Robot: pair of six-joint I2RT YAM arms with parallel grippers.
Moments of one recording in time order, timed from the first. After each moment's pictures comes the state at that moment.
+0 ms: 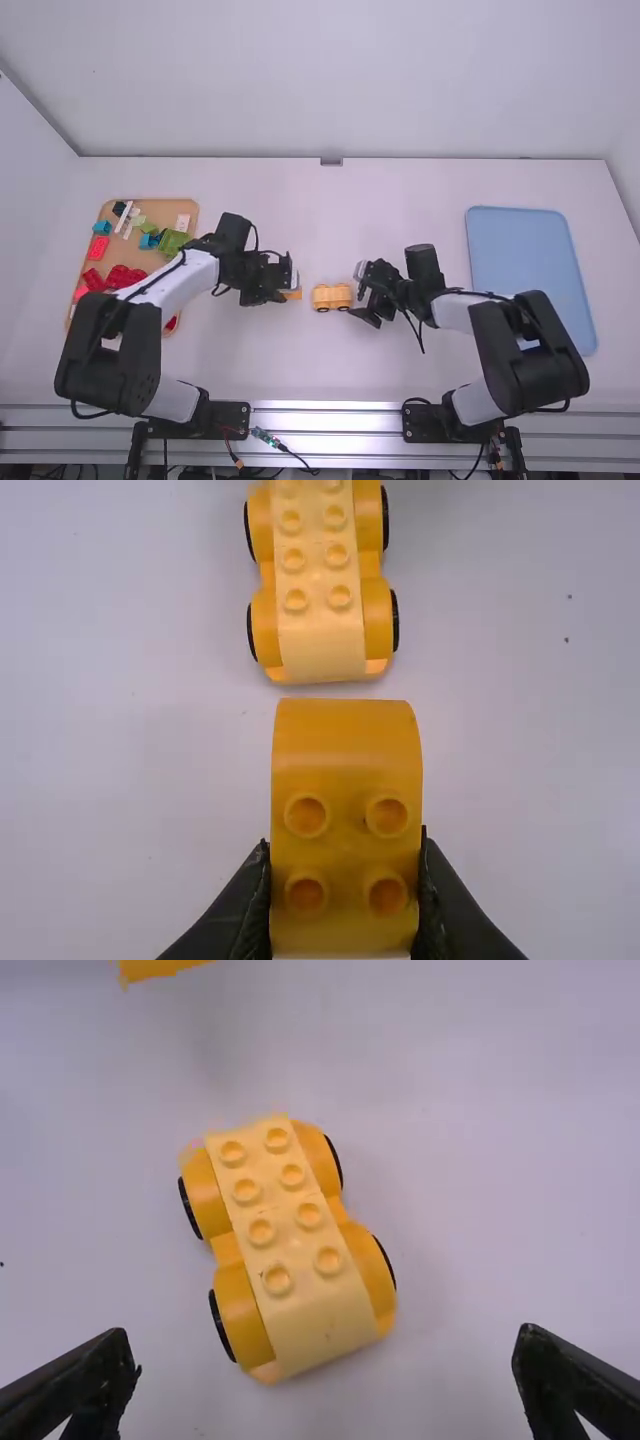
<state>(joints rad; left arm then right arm) -0.17 1.55 0.81 -0.56 0.56 1.31 0.27 1.62 0.48 0.21 -0.74 -0.79</state>
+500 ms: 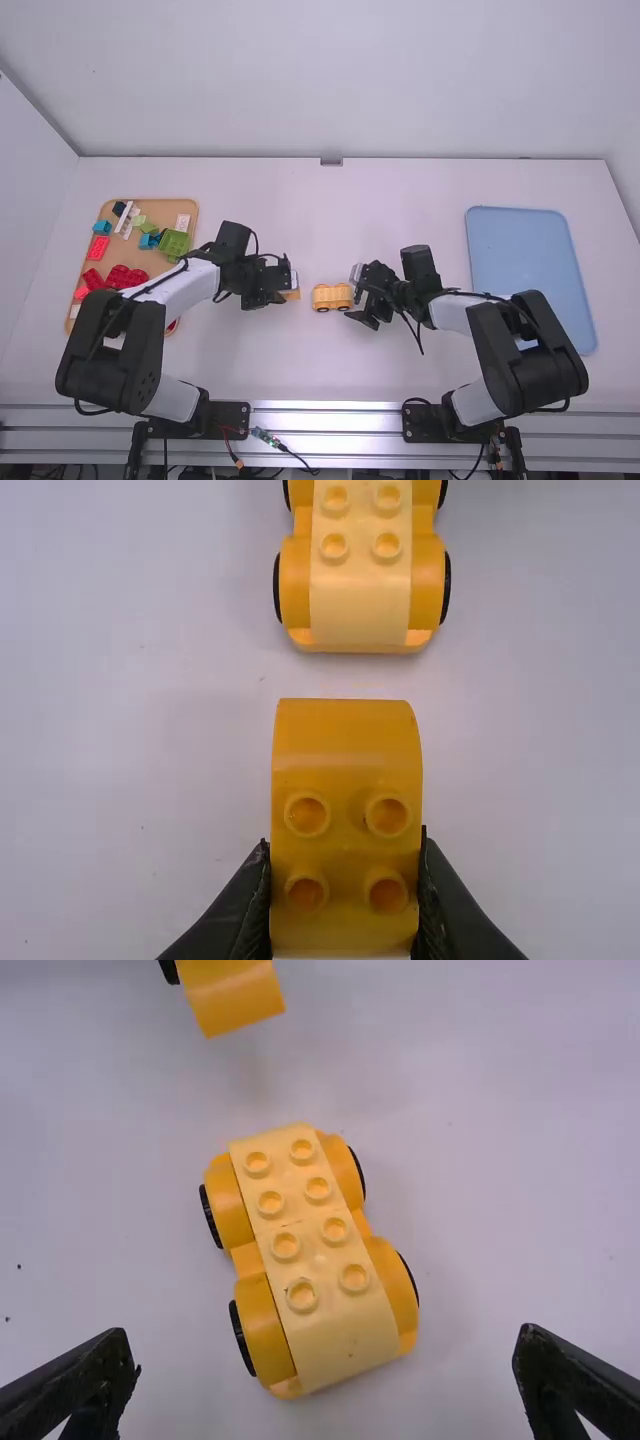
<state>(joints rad) -0.17 1.57 0.75 -0.45 0.51 1.19 0.30 1.62 0.48 0.21 -0.74 -0.81</state>
